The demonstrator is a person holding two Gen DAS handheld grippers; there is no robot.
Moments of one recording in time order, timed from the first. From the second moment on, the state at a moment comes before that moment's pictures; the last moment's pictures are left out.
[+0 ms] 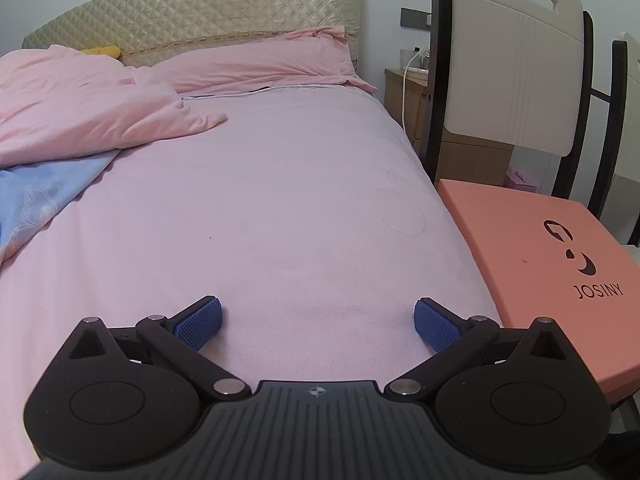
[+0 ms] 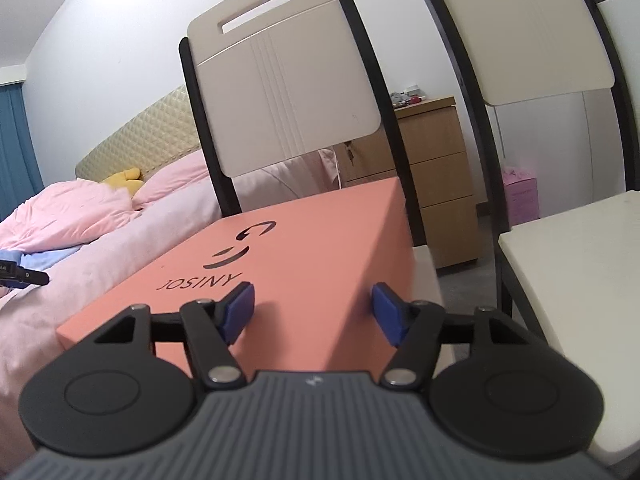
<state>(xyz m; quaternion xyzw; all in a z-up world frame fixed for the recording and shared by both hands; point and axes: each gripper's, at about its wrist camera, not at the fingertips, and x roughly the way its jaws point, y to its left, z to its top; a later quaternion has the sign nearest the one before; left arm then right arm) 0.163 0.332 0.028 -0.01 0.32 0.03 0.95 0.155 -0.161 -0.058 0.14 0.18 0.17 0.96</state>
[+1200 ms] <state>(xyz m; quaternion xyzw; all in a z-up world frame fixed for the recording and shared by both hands) 0.164 0.331 0.028 -0.01 0.32 0.03 0.95 0.059 -0.166 -0.034 0.12 0.07 0.16 0.98</state>
